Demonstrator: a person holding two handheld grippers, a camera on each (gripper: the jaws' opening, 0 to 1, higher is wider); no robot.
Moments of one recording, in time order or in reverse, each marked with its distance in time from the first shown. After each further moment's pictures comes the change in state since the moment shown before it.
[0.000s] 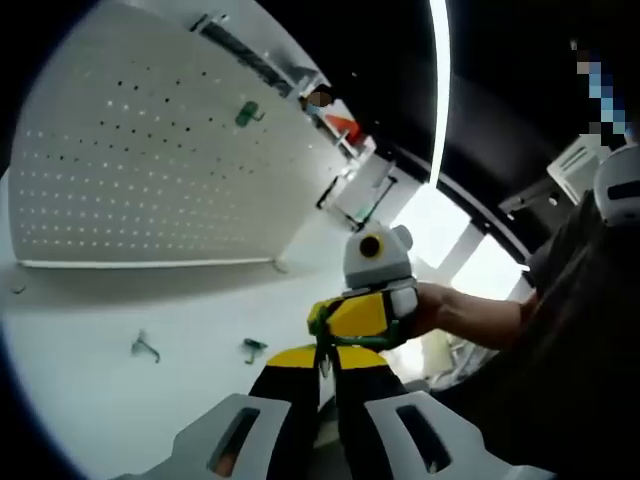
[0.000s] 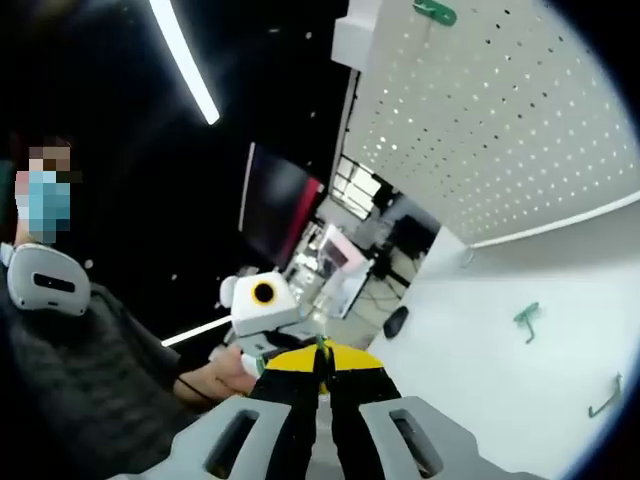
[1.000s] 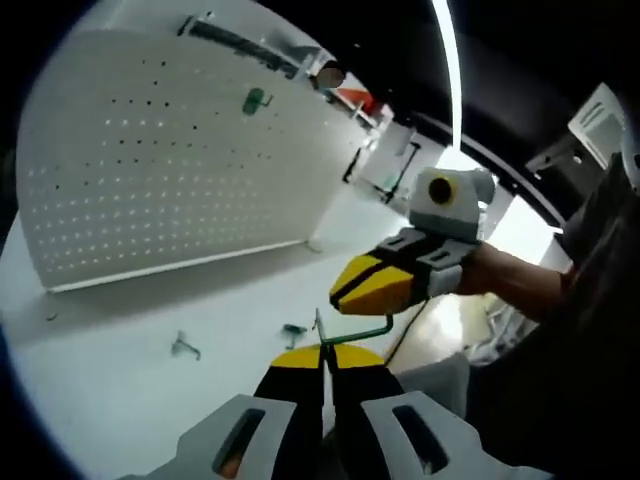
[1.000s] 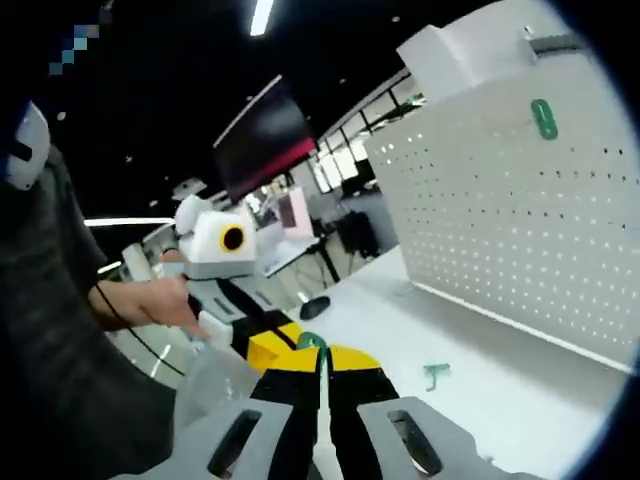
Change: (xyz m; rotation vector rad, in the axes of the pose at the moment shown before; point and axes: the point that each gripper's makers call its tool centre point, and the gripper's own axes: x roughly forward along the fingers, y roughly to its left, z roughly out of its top) left arm 0.000 0.030 -0.005 0.097 0.119 0.176; right arm -0.009 -0.021 0.006 -0.515 0.232 -0.341
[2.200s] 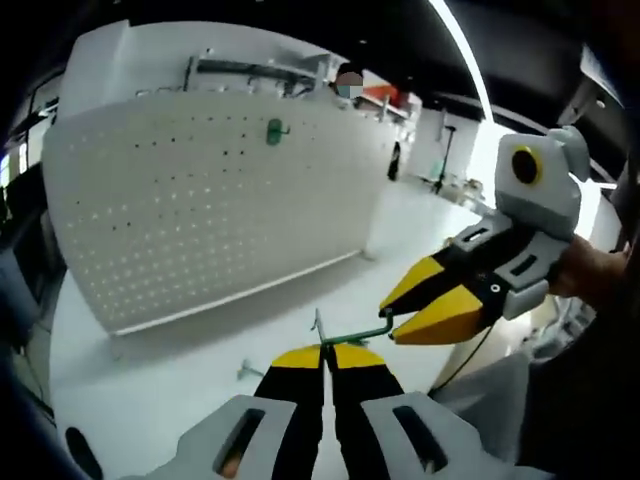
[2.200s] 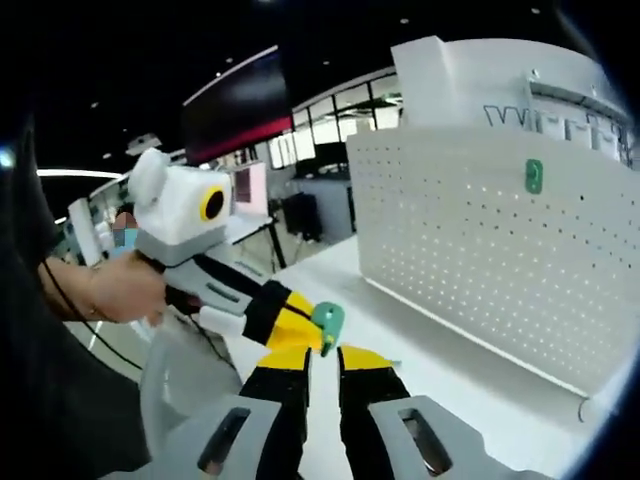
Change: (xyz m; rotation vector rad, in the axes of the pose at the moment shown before) left arm -0.006 0.019 0.024 0.181 -0.043 0.266; right arm -0.001 0.010 0.013 -0.084 0.047 -0.242
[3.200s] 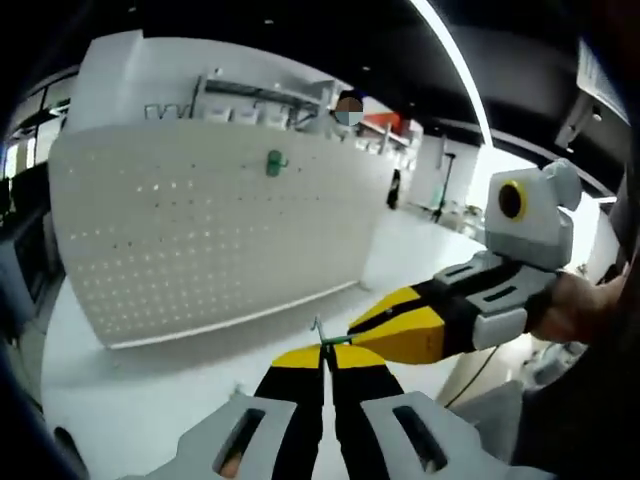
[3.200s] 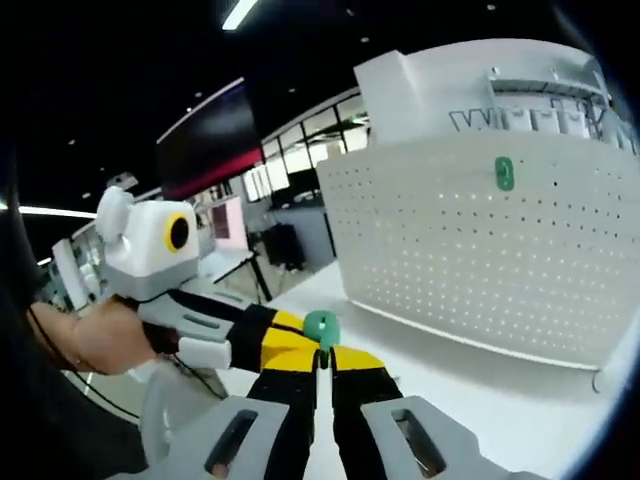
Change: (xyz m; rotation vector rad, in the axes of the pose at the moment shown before) left arm -0.002 -0.010 0.025 -0.028 -0.128 0.000; right arm 0.002 -0.009 0.016 0.104 -0.118 -0.075
